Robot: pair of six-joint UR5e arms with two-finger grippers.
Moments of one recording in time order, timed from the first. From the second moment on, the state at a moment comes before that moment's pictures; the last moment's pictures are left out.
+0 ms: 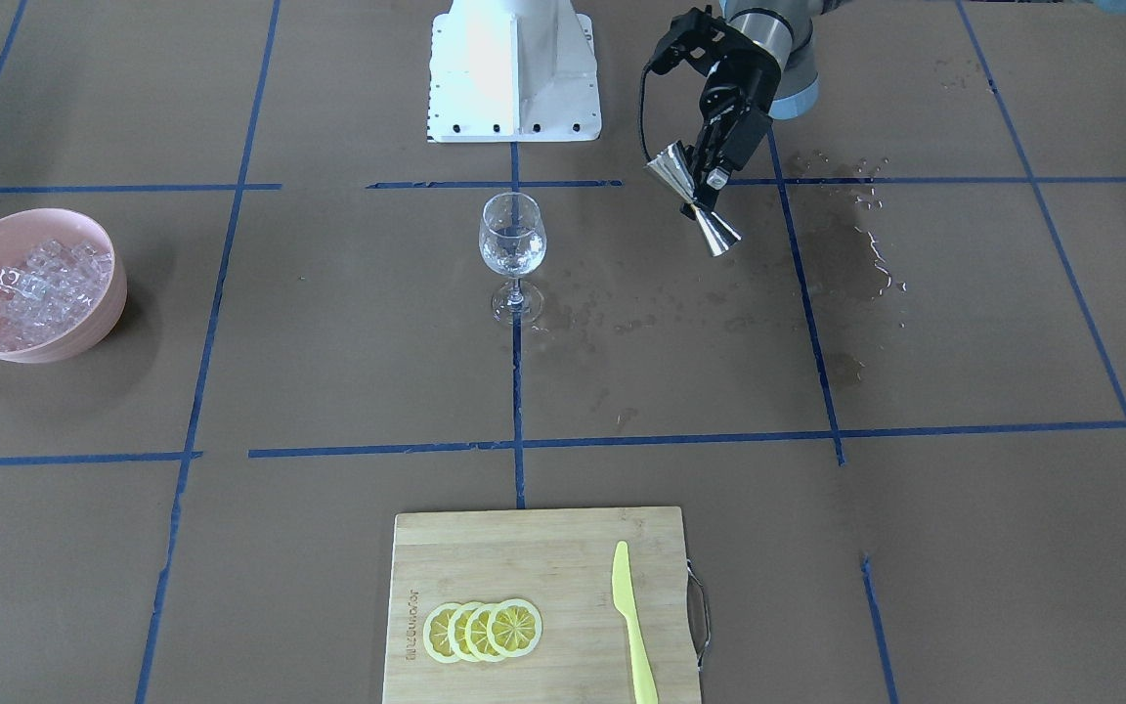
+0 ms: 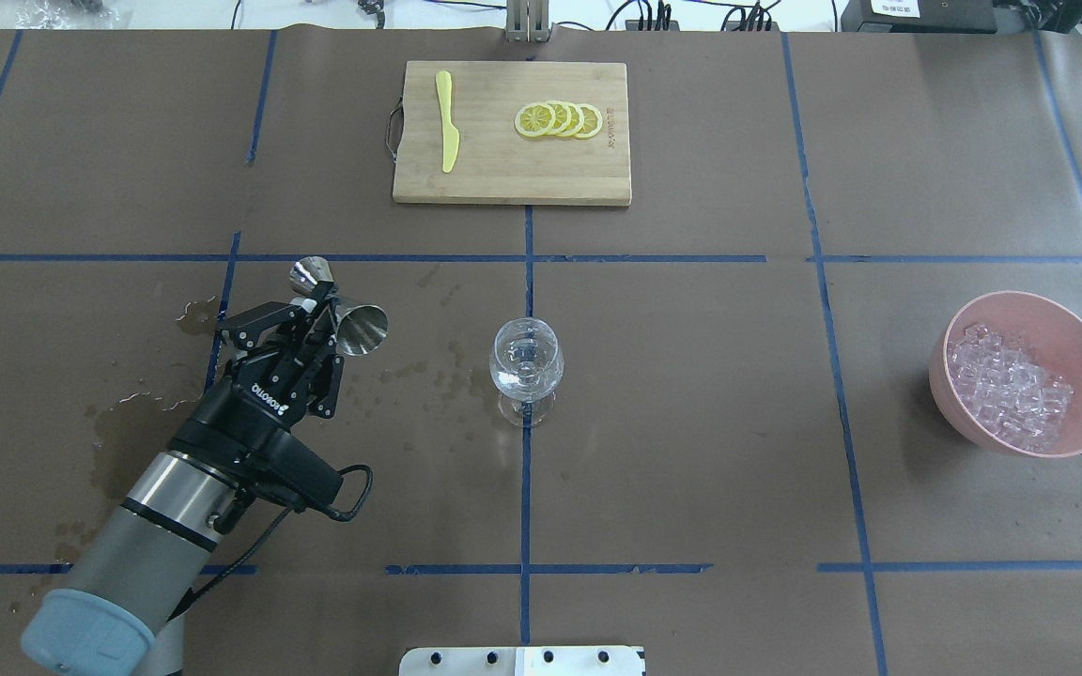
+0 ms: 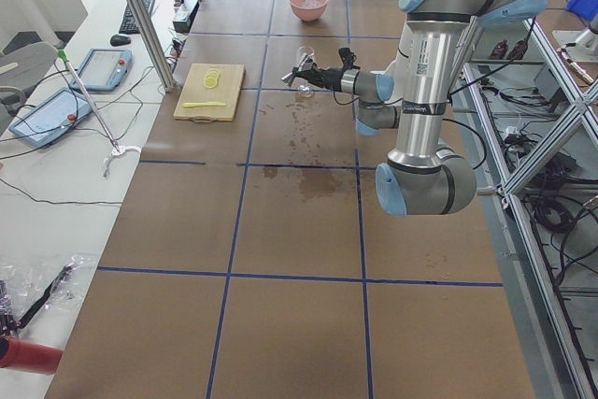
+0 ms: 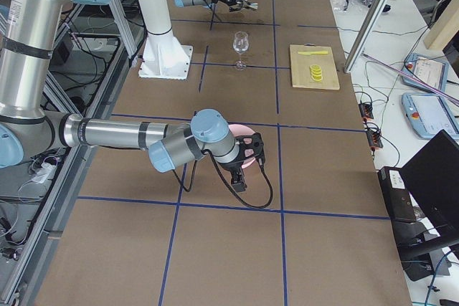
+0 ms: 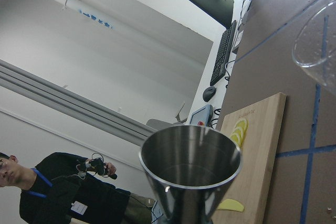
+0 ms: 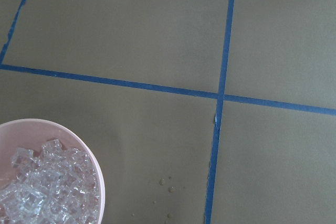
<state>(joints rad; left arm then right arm) -0.15 -1.74 -1.79 -3.11 -0.57 0.67 1.54 -1.88 1.85 -1.07 2.36 0.22</state>
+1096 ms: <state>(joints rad) -0.16 -1.43 -1.79 -3.38 -0.73 0.18 1.54 -1.89 1.85 -1.07 2.36 0.21</state>
